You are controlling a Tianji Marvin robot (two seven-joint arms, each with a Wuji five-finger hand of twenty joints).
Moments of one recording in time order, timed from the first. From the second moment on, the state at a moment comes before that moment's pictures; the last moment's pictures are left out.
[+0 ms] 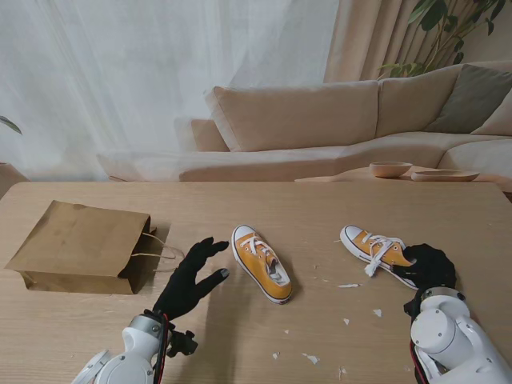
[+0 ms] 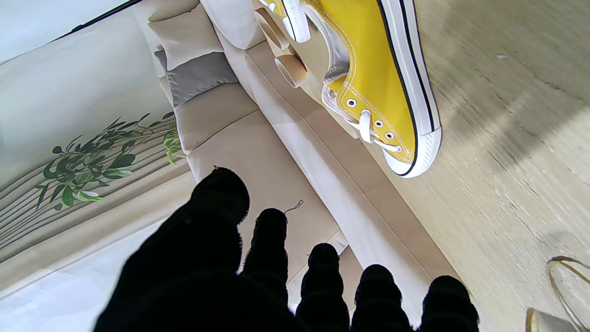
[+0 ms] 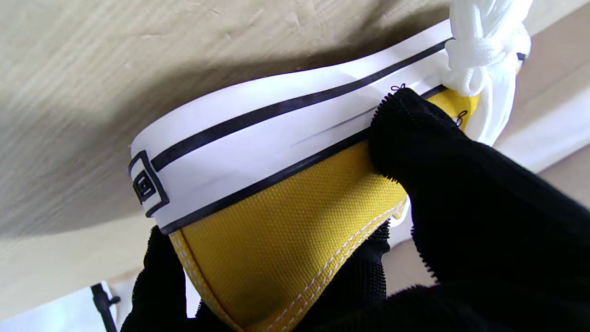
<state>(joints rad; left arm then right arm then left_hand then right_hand) 1.88 -1.16 -1.19 -1.84 0.29 -0.04 0.18 -1.70 -1.16 1.54 -1.40 -0.55 0.19 -0.30 0.77 -0.15 0.34 -0.07 0.30 -0.04 0.28 0.20 0.16 0.03 0.08 0.26 0.04 0.06 0.00 0.08 -0.06 0.22 0.01 0.09 0.50 -0.77 1.03 -0.34 0.91 -0.36 0.93 0.41 0.52 -0.16 0.69 0.36 0.18 0.02 0.49 0.31 0.09 0.13 0.35 0.59</state>
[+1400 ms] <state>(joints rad) 1.90 -1.16 -1.25 -1.84 0.25 -0.11 0.16 -1.49 -1.20 1.21 -1.33 -0.59 0.08 -0.57 0.77 -0.15 0.34 -0.07 0.30 -0.04 0.28 0.20 0.16 0.03 0.09 0.27 0.04 0.06 0.00 0.08 -0.06 0.22 0.01 0.09 0.49 -0.73 1.02 -0.34 0.92 -0.36 0.82 0.62 0.49 -0.17 0.72 0.37 0.18 0.01 0.49 0.32 0.08 0.12 0.35 0.59</state>
